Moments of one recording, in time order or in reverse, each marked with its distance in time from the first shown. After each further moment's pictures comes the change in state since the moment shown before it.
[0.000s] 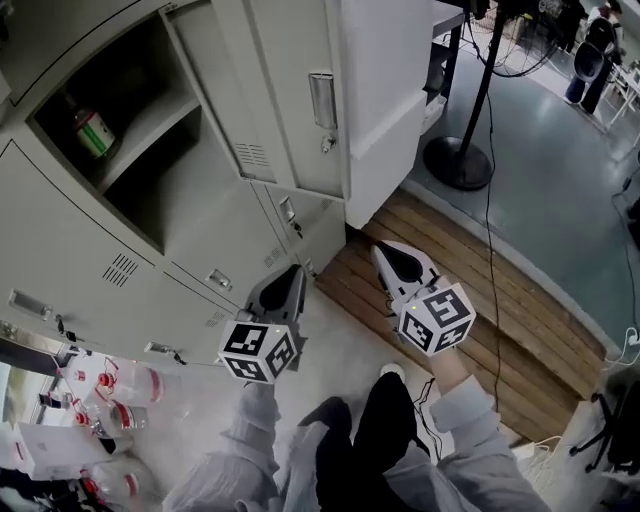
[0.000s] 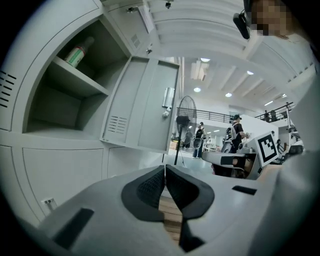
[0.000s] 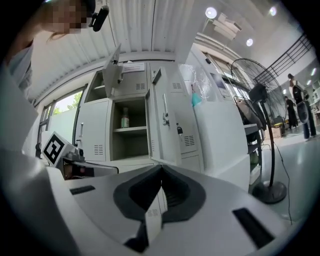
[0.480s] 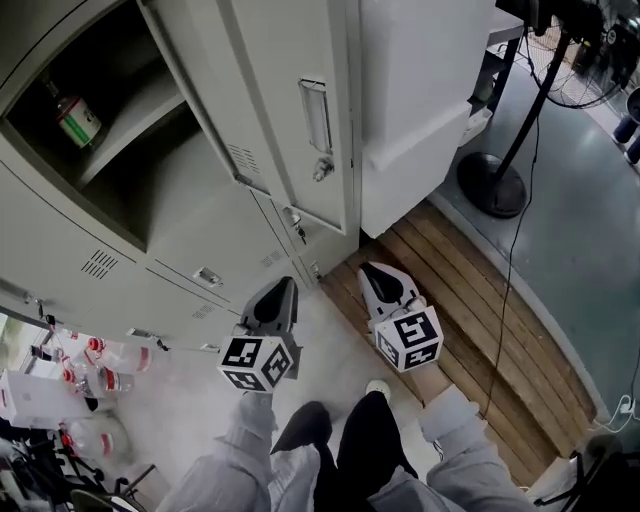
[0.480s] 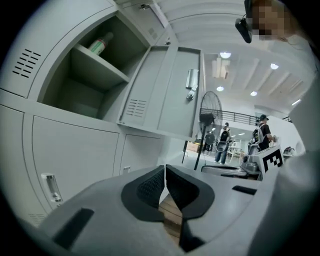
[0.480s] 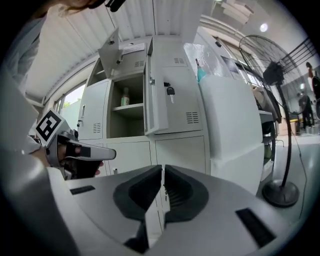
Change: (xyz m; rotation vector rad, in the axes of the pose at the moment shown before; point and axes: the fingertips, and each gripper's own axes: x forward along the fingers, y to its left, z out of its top) left arm 0.059 0.038 -0.042 -0.099 -0.020 0.250; right arm 0.070 -0.053 -0.083 -0.049 0.126 0.120
